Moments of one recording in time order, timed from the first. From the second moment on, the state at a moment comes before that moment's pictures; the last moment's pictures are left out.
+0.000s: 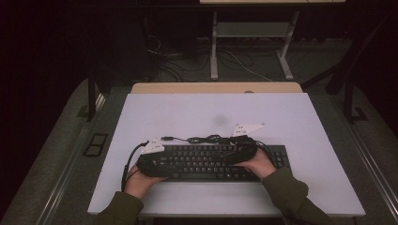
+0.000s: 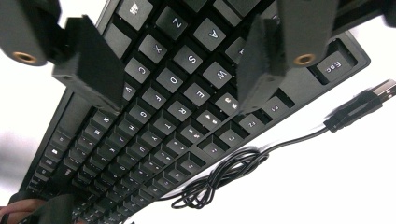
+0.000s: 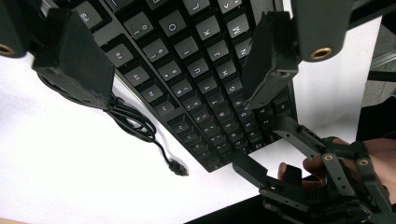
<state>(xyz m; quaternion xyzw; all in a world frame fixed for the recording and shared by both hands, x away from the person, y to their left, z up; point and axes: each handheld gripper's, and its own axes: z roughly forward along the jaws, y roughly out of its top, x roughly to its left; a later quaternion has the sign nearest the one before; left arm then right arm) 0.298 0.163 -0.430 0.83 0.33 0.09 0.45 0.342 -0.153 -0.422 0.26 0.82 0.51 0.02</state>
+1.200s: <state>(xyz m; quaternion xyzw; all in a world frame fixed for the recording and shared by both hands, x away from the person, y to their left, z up) 0.299 0.151 -0.435 0.83 0.32 0.08 0.45 0.346 -0.136 -0.427 0.24 0.84 0.48 0.00</state>
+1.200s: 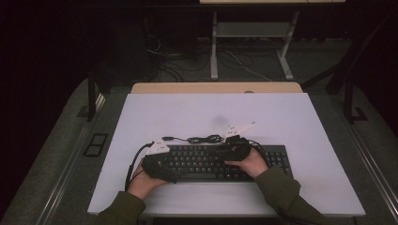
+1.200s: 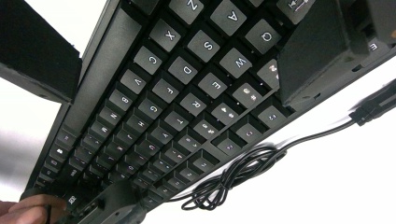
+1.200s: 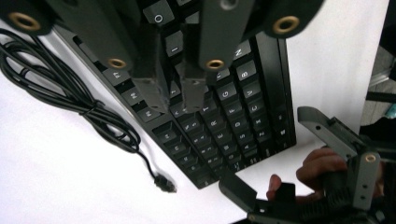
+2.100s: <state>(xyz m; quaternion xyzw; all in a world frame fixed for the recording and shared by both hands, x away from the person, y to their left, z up) 0.299 0.151 -0.437 0.83 0.31 0.08 0.45 0.347 -0.128 -0.437 0.24 0.88 0.42 0.00</state>
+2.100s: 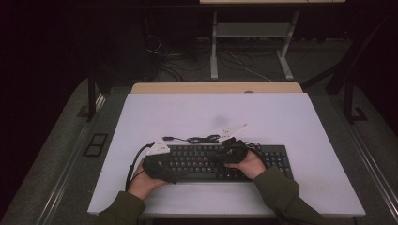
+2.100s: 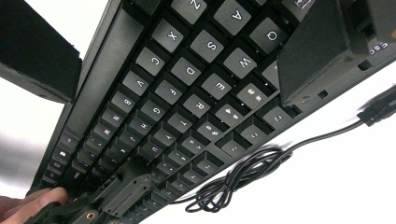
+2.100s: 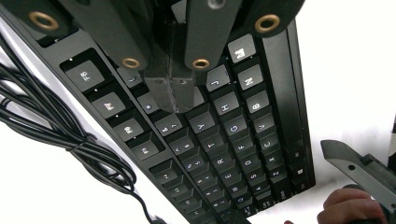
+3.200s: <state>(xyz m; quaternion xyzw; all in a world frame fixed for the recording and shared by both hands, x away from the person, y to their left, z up) 0.299 0.150 -0.436 0.83 0.31 0.08 0.45 0.345 -0.133 -0.431 0.25 0.86 0.44 0.00</state>
